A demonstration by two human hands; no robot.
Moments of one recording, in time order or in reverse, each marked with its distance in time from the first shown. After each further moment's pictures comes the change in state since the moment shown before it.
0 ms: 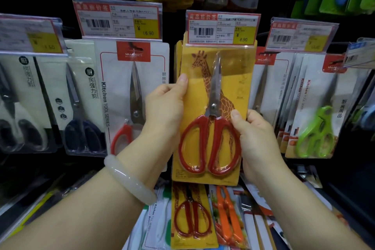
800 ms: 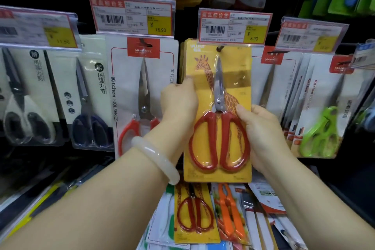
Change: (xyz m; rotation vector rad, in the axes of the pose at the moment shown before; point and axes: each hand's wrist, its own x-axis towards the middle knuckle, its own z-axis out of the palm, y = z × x) left_hand 0.014 0.001 0.009 0.219 0.151 -0.053; right_hand 0.011 -0.007 0.003 -0.081 0.043 0.052
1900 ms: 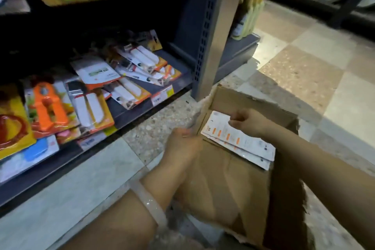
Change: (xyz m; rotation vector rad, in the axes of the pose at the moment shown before) left_hand -0.339 -0.238 0.150 0.501 -0.925 -0.670; right_hand -0.191 0.129 -0.436 -1.109 0.104 0.734
